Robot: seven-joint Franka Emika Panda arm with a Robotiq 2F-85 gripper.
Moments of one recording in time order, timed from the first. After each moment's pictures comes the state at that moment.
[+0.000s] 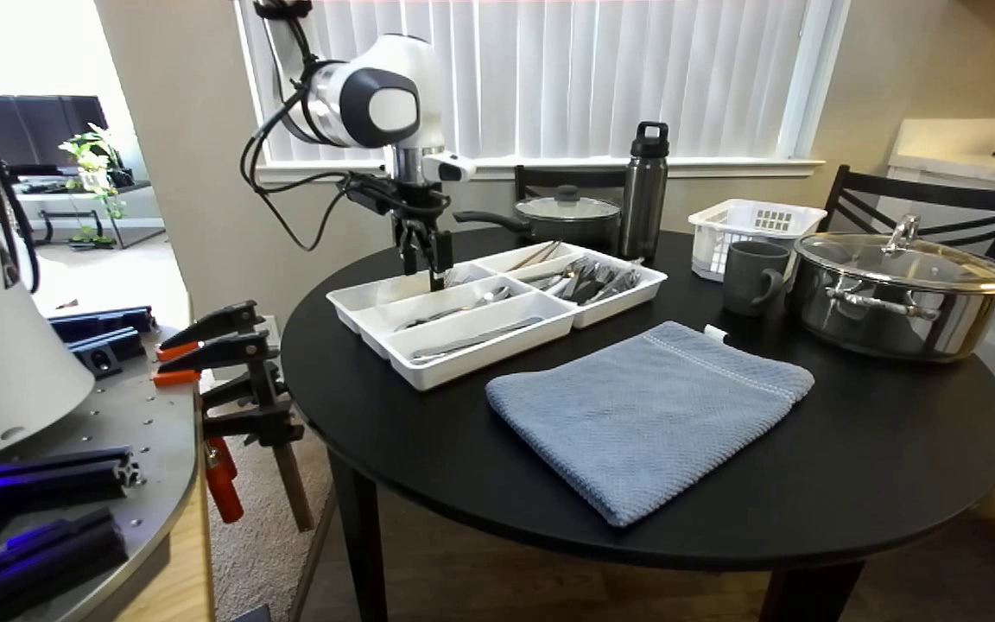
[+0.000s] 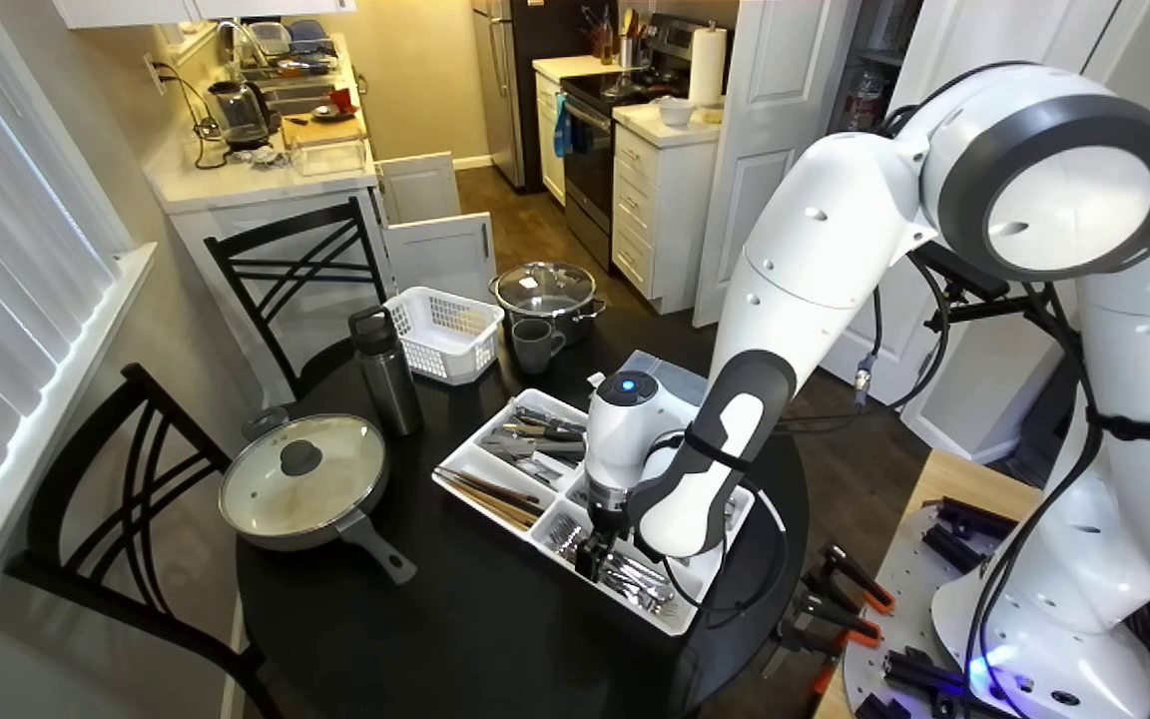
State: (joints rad) arm 0.32 0.52 0.09 -2.37 0.03 2.93 0.26
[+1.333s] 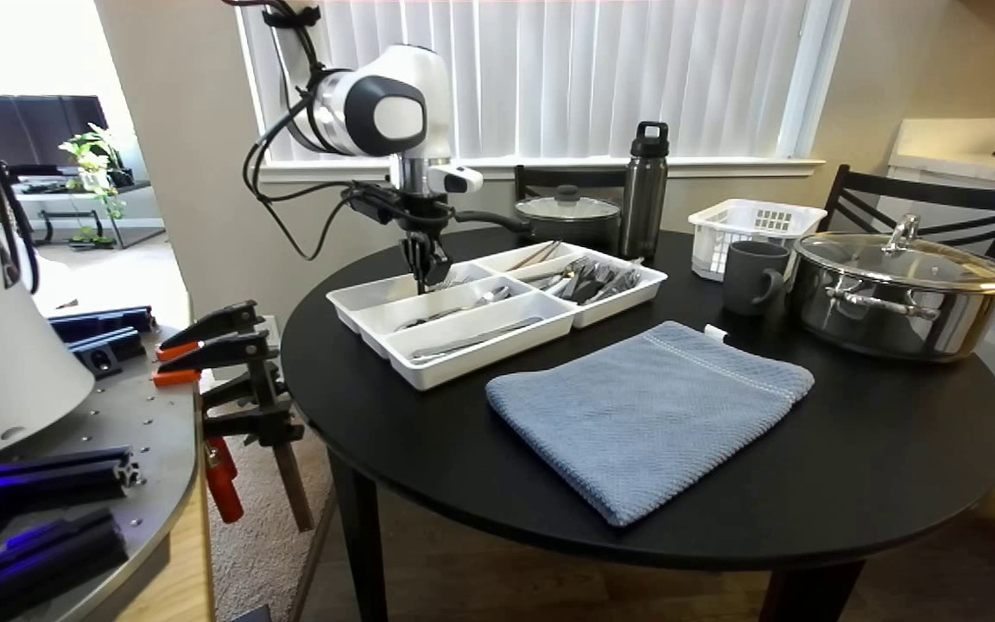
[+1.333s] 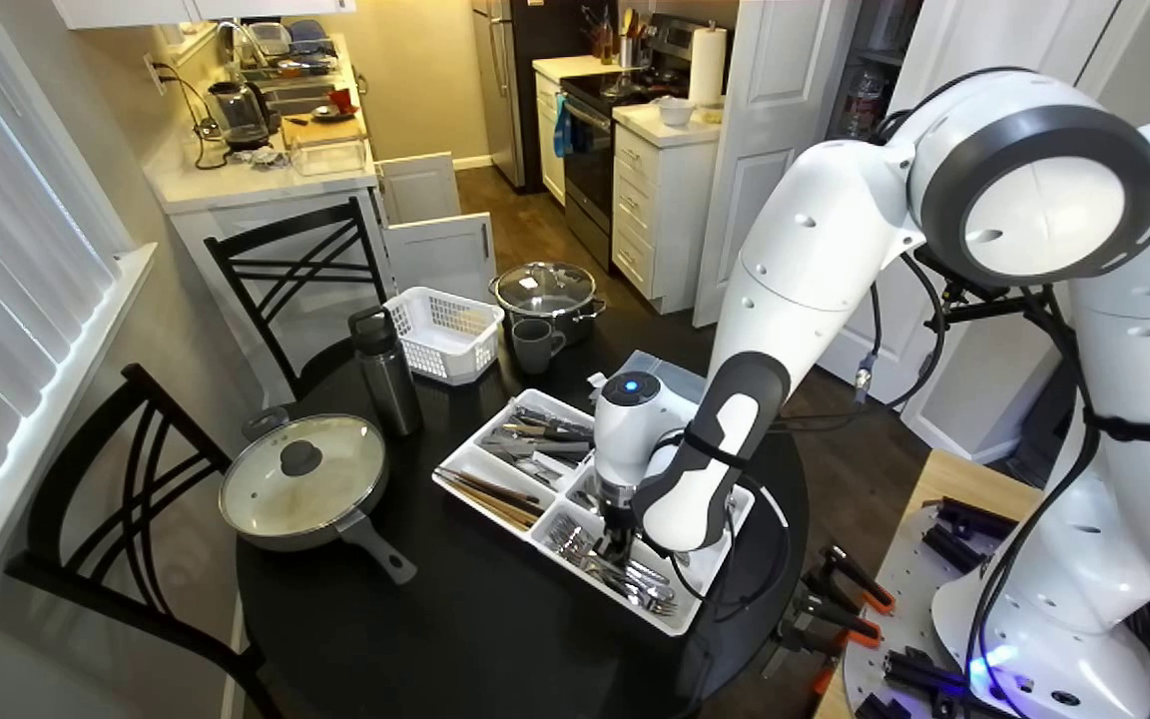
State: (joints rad) arm 0.32 0.55 0.05 -2.37 0.03 2.91 0.26
